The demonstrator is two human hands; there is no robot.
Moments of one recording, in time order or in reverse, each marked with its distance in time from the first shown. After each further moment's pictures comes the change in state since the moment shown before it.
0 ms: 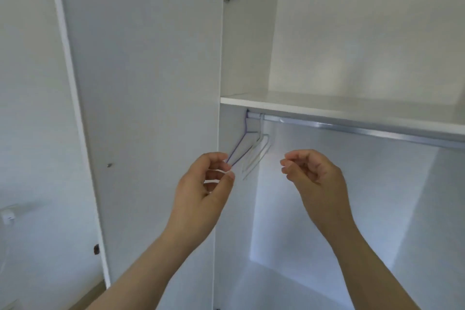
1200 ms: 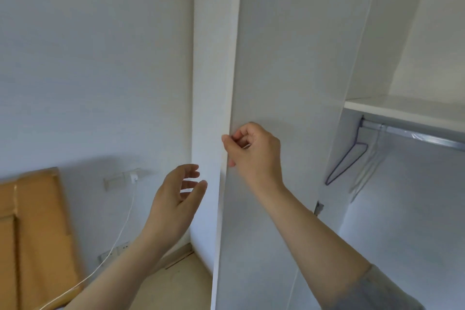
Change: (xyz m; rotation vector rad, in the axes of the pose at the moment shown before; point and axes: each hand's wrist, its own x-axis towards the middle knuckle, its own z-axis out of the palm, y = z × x) left_hand -0.008 -0.078 -0.231 0.435 0.327 -0.227; right_hand 0.015 -0.053 0.309 0.125 -0.318 -0.126
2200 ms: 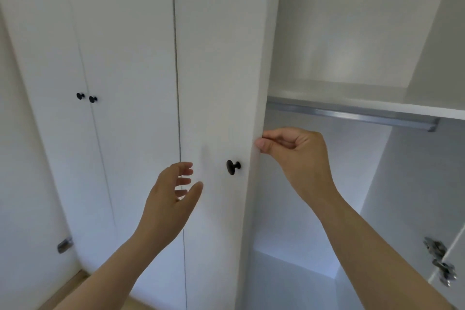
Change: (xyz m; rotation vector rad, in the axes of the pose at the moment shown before) left_hand -0.071 0.097 0.211 -0.189 -0.408 0.182; right_hand -0.096 -0.004 -0.318 -0.042 0.301 0.117
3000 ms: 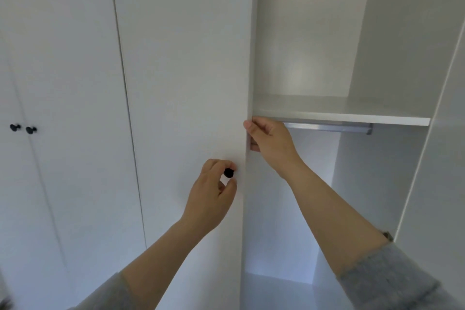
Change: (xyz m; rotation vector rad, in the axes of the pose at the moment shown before) left_hand 0.038 0.069 0.120 0.065 -0.230 0.341; right_hand 0.062 0.012 -0.054 -0.259 0.017 0.108
